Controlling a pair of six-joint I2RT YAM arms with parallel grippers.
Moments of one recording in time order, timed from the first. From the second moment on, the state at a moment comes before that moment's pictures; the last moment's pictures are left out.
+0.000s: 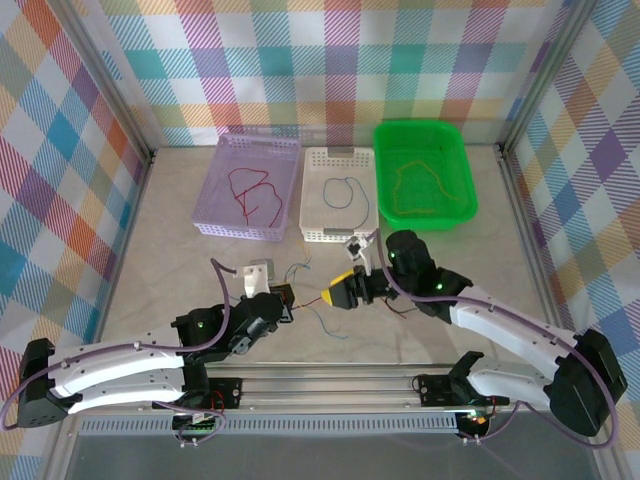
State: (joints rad) left arm -1.22 0.85 0.63 -0.40 -0.64 -0.98; right arm 0.76 1.09 0.67 -0.06 -0.69 0.49
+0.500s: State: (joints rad) left arm -1.22 0.98 0.69 -0.31 -0.57 -0.97; right arm 0.85 1.17 0.57 0.17 -0.57 0.53
